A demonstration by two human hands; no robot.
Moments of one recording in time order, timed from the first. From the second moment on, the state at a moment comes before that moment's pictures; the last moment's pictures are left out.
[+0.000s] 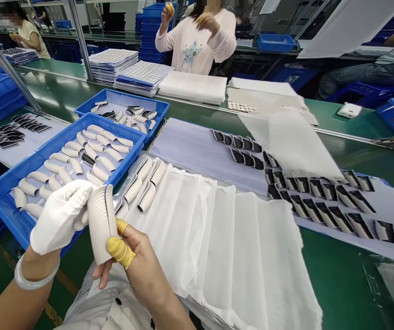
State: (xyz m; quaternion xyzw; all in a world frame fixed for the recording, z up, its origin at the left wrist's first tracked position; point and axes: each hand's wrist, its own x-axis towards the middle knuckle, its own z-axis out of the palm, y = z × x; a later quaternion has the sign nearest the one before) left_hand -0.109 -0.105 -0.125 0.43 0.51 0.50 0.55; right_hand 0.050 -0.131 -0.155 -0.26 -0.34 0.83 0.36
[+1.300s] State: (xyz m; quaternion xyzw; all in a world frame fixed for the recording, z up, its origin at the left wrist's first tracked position) left_hand -0.110 -0.109 -0.115 0.68 0.54 0.32 0.40; right_hand 0.039 -0.132 -0.182 -0.15 -0.16 0.90 0.38
